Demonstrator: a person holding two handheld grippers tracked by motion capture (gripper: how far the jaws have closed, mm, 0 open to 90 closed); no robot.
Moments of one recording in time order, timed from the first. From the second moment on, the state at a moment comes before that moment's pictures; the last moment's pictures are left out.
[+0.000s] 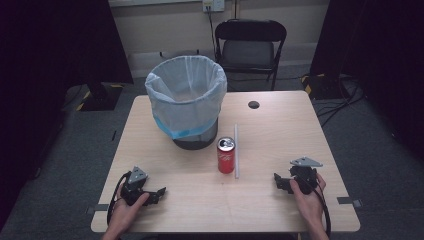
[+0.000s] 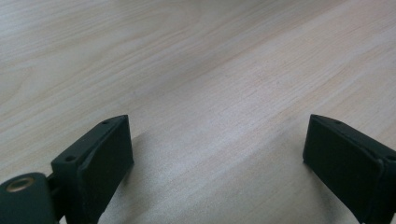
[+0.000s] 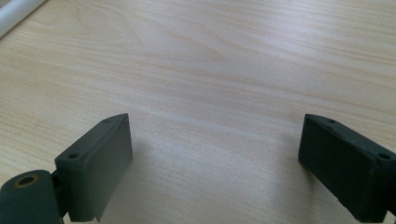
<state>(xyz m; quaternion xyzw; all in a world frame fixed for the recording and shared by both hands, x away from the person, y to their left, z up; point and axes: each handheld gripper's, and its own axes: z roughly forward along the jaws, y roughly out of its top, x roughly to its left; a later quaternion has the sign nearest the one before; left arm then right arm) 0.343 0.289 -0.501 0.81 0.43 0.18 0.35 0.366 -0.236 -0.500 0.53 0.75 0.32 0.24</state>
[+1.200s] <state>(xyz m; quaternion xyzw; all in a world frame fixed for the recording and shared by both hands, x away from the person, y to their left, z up) 0.343 0.289 -0.501 0.81 0.43 0.18 0.35 0.366 -0.198 -0.475 0.47 0.79 0.35 0.19</state>
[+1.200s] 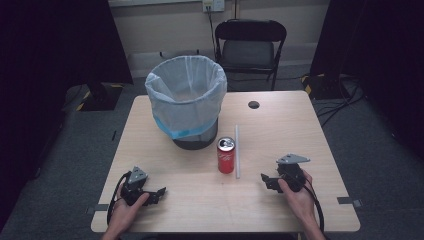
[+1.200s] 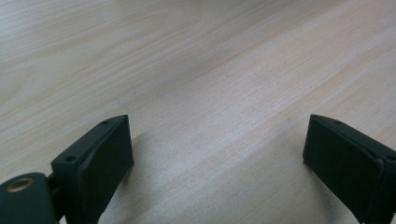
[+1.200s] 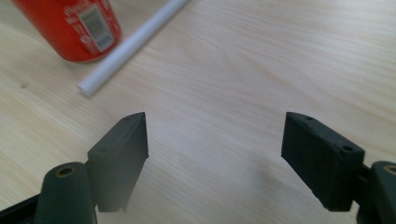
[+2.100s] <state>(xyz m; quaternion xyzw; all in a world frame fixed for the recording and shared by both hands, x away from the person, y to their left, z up) 0.343 0.290 -0.501 0.82 0.42 0.18 0.35 0.398 -0.109 -0.462 0.35 0.83 0.41 0.14</state>
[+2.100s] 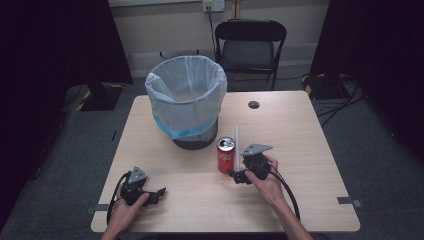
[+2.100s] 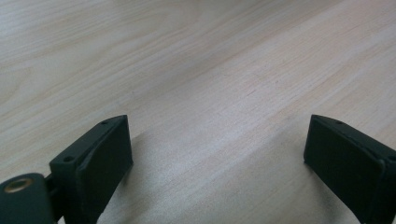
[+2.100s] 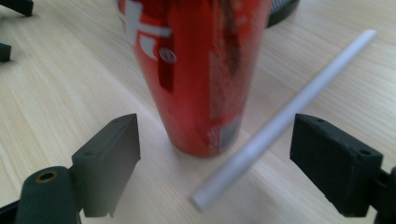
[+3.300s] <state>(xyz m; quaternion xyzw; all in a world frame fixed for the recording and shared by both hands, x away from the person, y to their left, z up) 0.343 0.290 -0.501 0.82 0.42 0.18 0.35 0.417 -0.076 -0.482 0.32 0.83 0.43 0.15</state>
